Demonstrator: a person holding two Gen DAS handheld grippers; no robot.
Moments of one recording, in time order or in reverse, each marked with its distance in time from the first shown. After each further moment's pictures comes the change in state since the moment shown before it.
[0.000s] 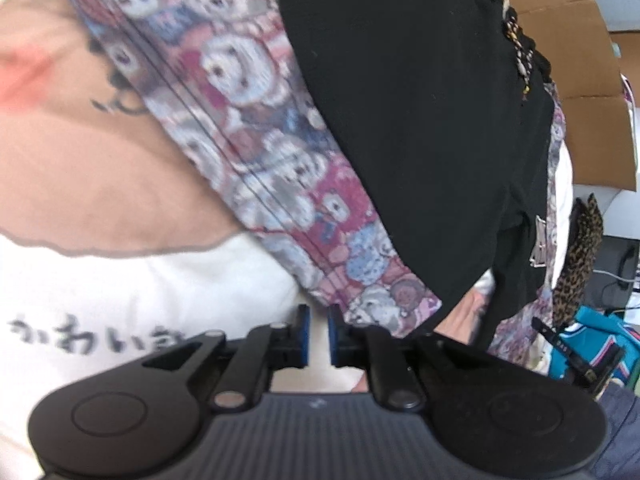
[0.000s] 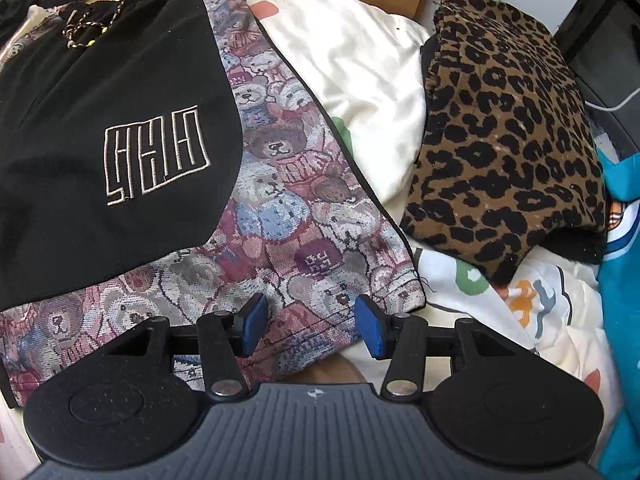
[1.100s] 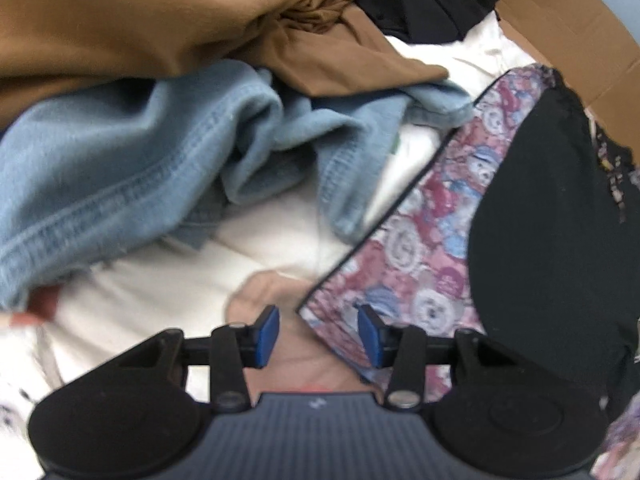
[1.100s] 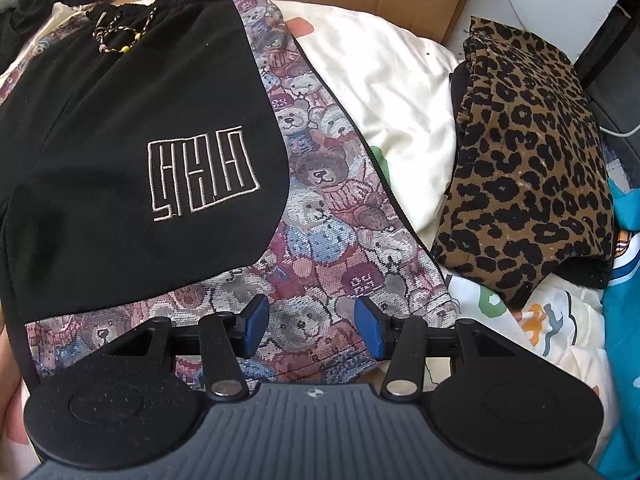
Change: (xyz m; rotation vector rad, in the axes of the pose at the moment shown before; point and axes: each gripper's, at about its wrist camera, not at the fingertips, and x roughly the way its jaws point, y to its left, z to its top) left arm -0.101 0.043 0.125 0.119 -0.312 0.411; right arm -0.016 0.024 0.014 -0.049 -0.023 0.035
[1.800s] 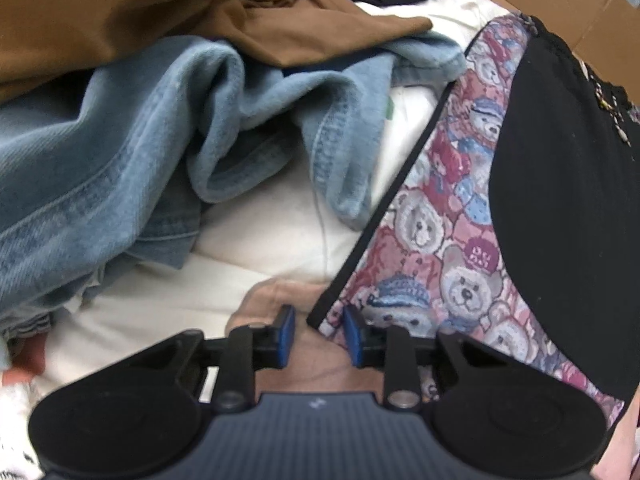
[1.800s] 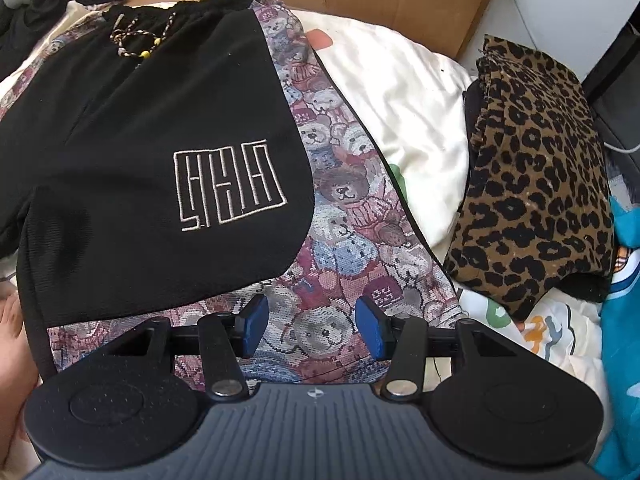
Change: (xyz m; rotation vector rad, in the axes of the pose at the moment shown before) left arm 0.024 -0.005 -0.008 0.143 0.047 -0.021; right arm -0.009 0.017 0.007 -0.011 0.001 0.006
